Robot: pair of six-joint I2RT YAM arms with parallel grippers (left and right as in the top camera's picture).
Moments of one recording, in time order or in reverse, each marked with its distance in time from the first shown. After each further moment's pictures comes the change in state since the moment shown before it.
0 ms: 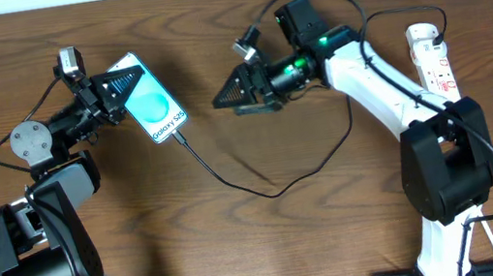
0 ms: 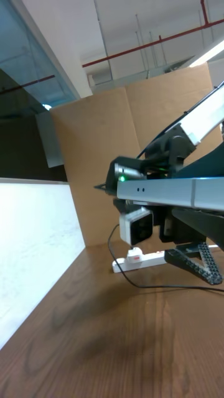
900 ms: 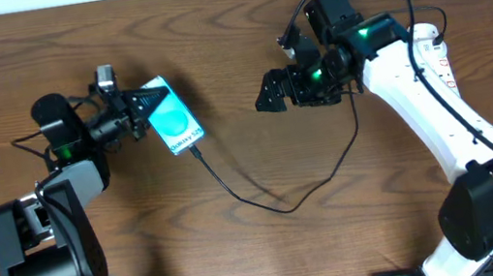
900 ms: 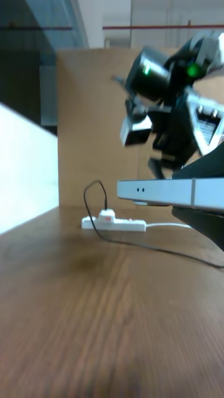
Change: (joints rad) left arm -0.071 0.000 0.000 -0.765 0.001 0.537; right arm -0.030 -0.229 0.000 -0.311 0.586 -0.063
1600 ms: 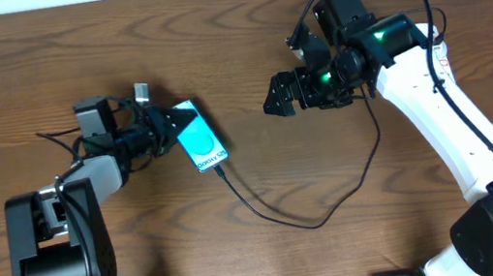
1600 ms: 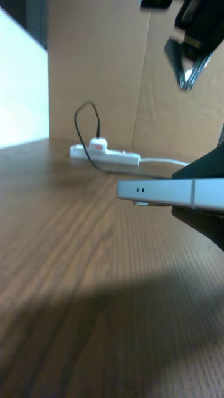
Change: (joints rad) left arm -0.133 0.000 0.000 -0.474 -0.247 0.449; right arm 0.000 -0.076 0.000 -0.071 0.047 -0.006
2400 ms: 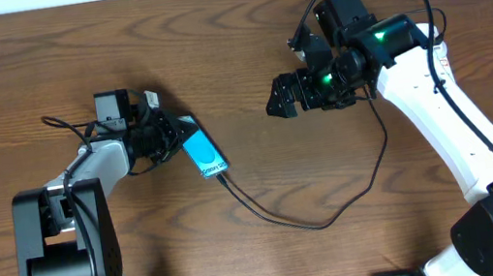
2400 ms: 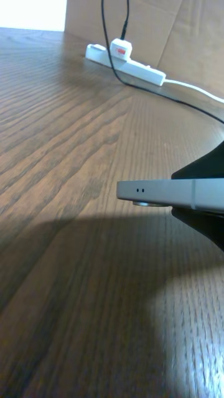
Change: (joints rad) left arm -0.068 0.000 0.120 -0.415 -0.342 0.148; right arm 0.000 -0.001 0.000 -0.016 0.024 -0.011
